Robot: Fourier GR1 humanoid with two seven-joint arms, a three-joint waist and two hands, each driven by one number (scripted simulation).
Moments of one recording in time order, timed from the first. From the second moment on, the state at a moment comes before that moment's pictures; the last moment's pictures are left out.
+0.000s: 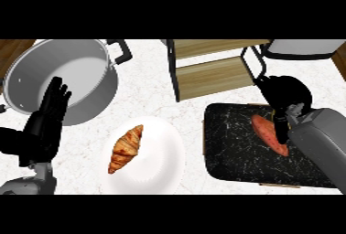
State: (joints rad) left arm -0.08 0.23 0.00 -1.68 0.07 0.21 0.14; right arm -0.64 -0.62 0.53 -1.41 0.63 0.69 0.67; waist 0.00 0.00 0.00
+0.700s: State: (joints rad) left arm -0.07 0.21 0.03 -1.69 0.04 0.18 0.15; right arm -0.54 -0.59 0.43 -1.32 0.84 0.64 0.46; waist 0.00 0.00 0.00
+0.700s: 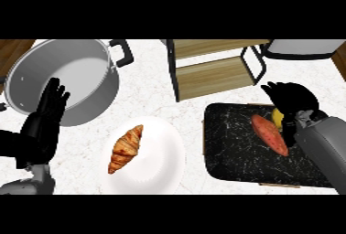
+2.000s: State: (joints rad) left arm -0.08 0.15 0.05 -1.69 -0.01 0.15 0.14; right arm -0.52 -0.51 0.35 -1.05 1.17 0.41 0.11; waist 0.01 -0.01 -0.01
